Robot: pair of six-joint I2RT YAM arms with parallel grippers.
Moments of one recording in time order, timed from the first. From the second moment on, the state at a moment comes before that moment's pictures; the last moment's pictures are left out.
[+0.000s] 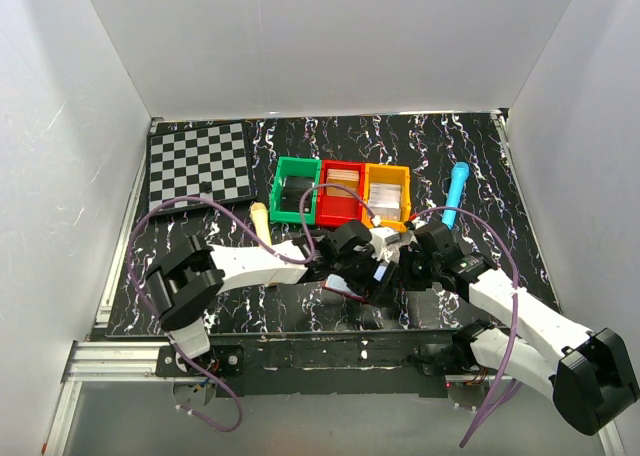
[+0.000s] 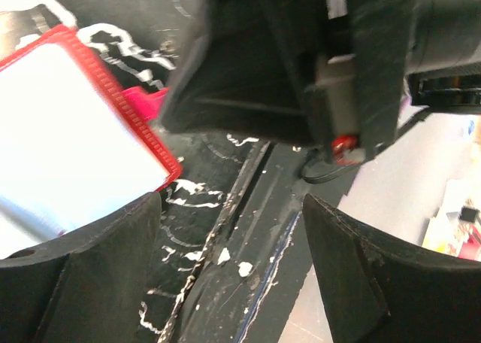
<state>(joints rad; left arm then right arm) -1.09 1.75 1.08 -0.07 0.41 -0.47 0.57 0.95 0.51 -0.52 -0.20 0.55</state>
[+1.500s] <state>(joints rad) -0.93 1.72 0.94 -0.07 0.34 -0.62 0.57 0.98 0.49 -0.50 -0.20 0.54</state>
